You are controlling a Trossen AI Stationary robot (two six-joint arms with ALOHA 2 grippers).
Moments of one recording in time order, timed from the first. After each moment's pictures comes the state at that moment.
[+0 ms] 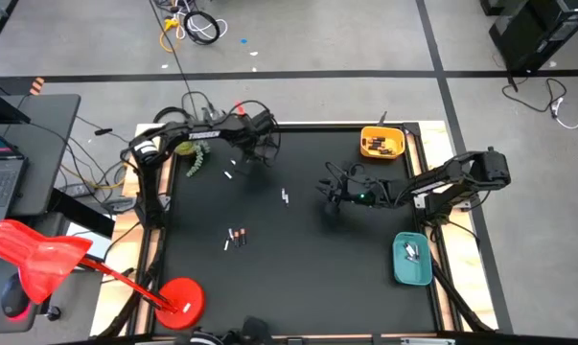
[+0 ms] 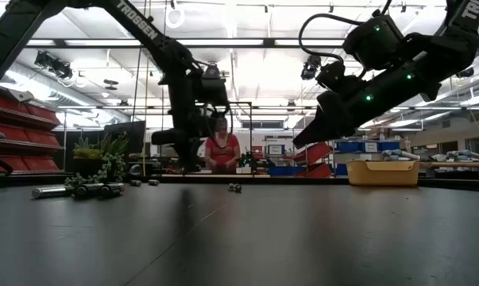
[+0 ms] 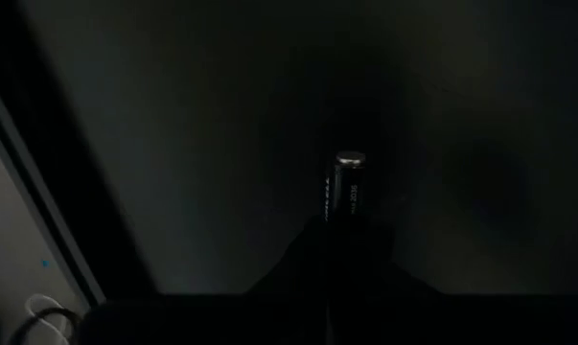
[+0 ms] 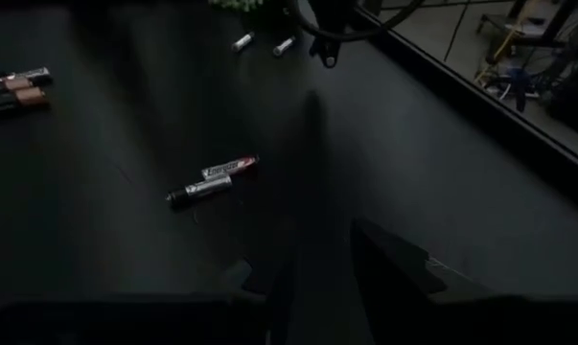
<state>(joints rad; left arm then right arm) 0.59 1.91 1.35 -0.74 -0.08 0.93 -0.09 1.48 0.43 0.57 0.35 0.09</state>
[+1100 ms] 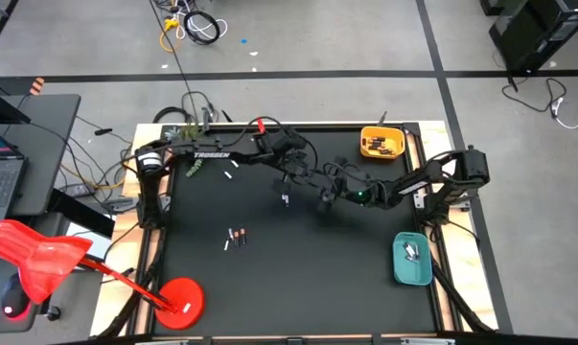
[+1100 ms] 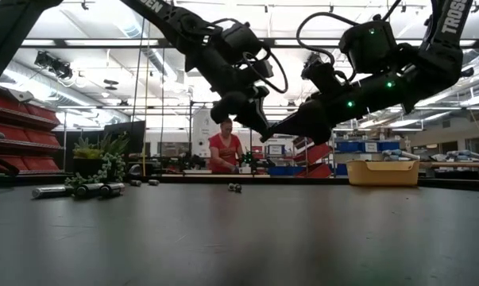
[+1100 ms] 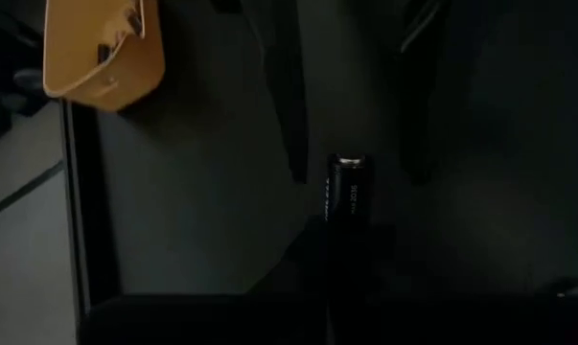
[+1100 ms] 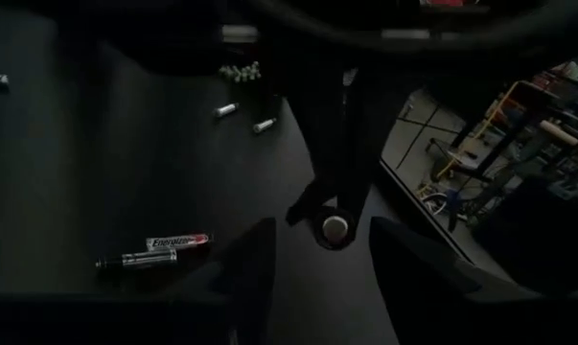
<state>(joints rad) 0.32 1.91 1.42 -0.32 0.14 0.77 -0.12 1.65 0.46 0.96 0.37 -0.30</state>
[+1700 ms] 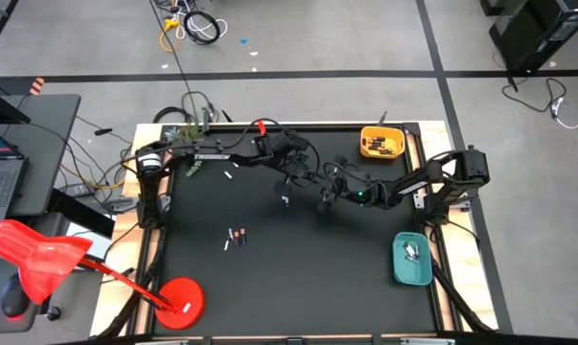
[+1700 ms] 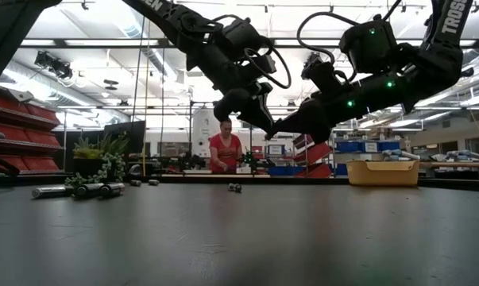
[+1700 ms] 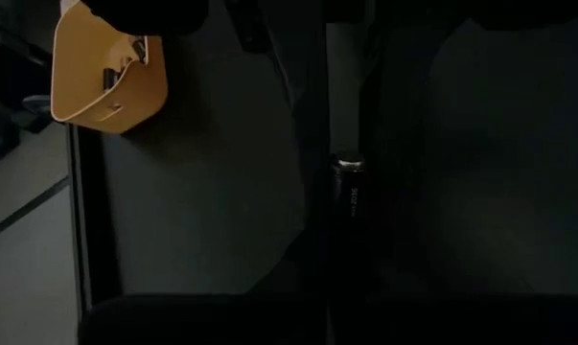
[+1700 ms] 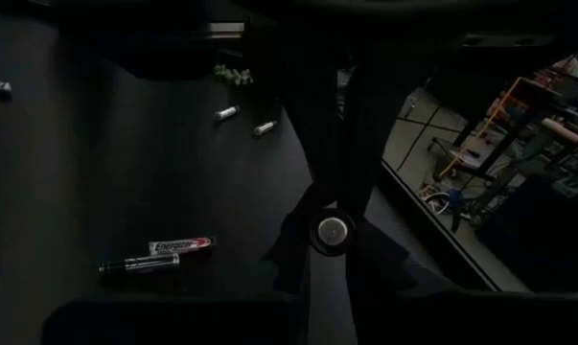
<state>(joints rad) 0.30 1.91 1.42 -0.29 0.15 0.77 -0.12 1.65 0.46 0.96 0.37 -0.29</state>
